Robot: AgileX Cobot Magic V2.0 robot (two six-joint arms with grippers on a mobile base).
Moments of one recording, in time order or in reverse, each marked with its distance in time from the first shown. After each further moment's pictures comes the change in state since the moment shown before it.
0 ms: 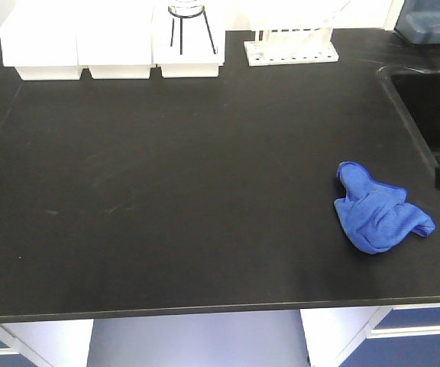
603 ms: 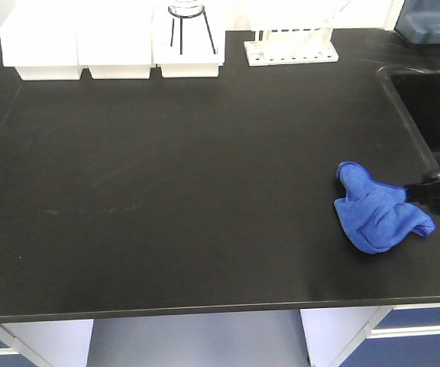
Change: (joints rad) left arm 0.000 0.000 0.000 0.000 0.000 0.000; right arm 0.000 0.190 0.000 -0.104 0.028 0.027
